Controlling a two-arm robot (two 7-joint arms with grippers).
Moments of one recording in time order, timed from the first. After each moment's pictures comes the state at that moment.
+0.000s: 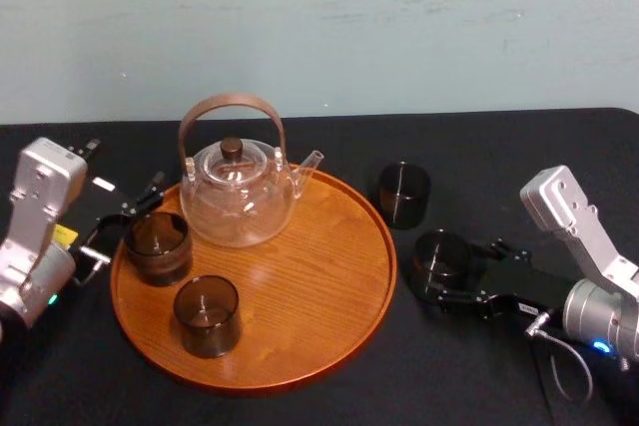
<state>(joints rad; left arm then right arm) -0.20 0.60 0.45 -1.41 -0.25 -0.12 0.03 0.07 0.61 -0.34 -1.62 0.32 0.32 0.42</state>
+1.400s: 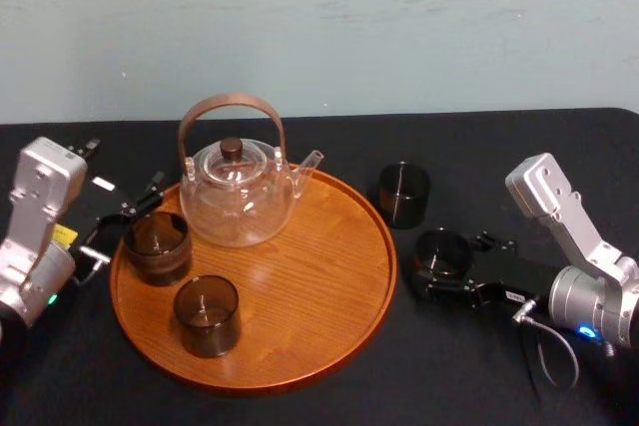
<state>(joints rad) -0.20 0.60 0.45 -1.41 -0.25 -0.12 0.03 0.14 0.58 -0.38 -1.56 0.32 0.33 0.44</state>
